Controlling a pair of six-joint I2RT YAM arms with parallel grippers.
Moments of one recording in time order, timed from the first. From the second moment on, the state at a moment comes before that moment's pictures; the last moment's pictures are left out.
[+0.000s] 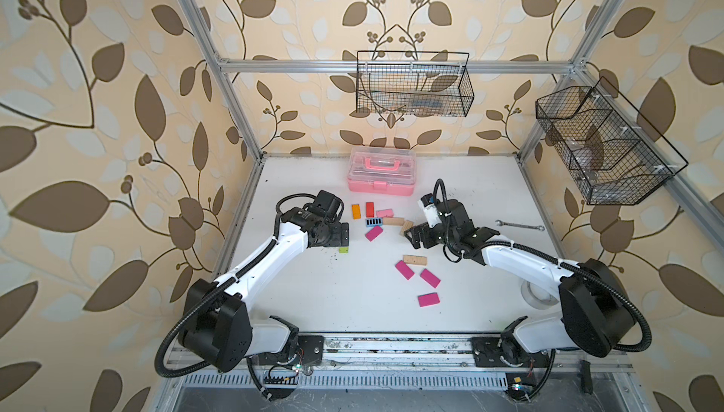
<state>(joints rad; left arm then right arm) -0.39 1.29 1.02 -0.88 -0.13 -0.45 0.51 1.44 0.81 -0.12 -0.03 0.24</state>
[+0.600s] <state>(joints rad) -0.38 1.03 1.01 -0.92 -0.08 -0.38 0.37 1.74 0.87 -0.14 0.25 0.42</state>
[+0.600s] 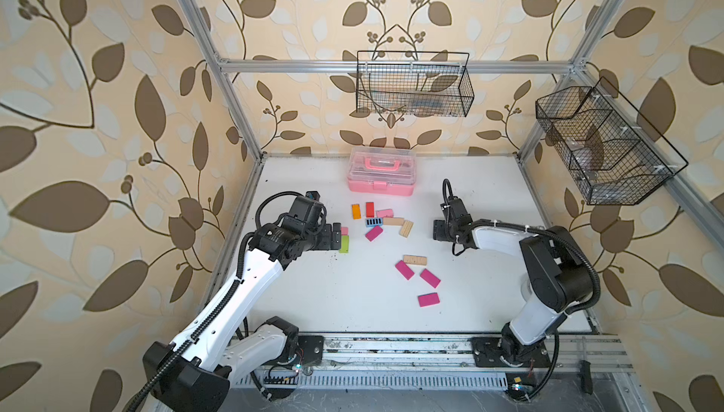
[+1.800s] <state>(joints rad) -0.38 1.00 1.00 -0.92 -0.07 -0.35 0.58 1.60 0.88 -0.22 0.33 0.40</state>
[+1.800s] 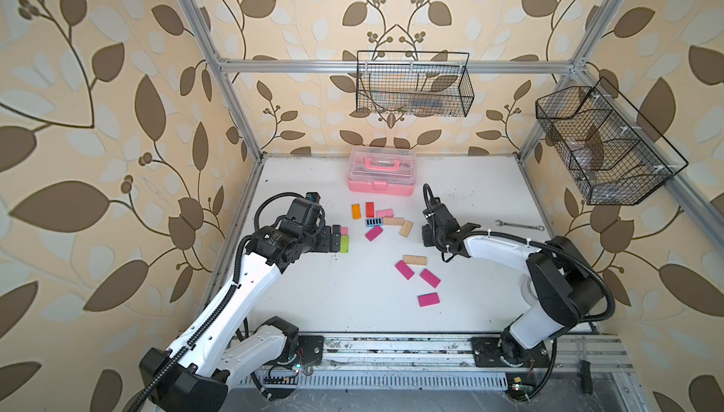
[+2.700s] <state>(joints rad) -0.38 0.78 0.80 -0.89 -0.25 -0.63 1.12 1.93 1.20 -0.12 0.25 0.63</state>
